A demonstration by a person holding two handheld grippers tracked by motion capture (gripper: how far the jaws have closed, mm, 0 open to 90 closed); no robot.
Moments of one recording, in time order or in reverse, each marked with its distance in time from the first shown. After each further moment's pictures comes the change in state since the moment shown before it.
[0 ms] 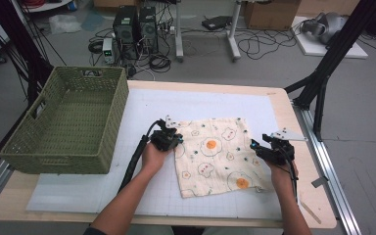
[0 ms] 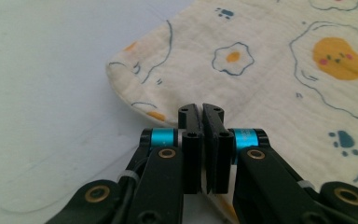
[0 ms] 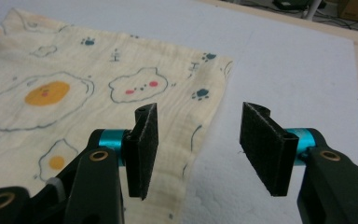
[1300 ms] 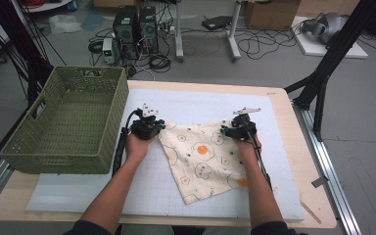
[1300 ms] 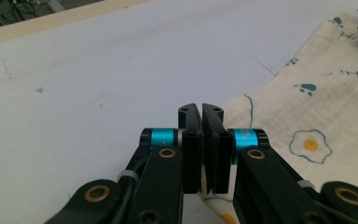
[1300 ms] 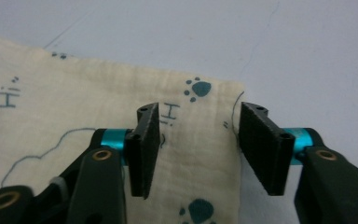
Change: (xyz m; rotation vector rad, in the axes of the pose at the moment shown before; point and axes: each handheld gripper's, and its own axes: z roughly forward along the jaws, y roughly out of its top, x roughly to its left) left arm 0.055 -0.003 -0.027 -0.109 0.061 -0.109; right arm 0.027 0.048 0.125 0.179 0.078 0.004
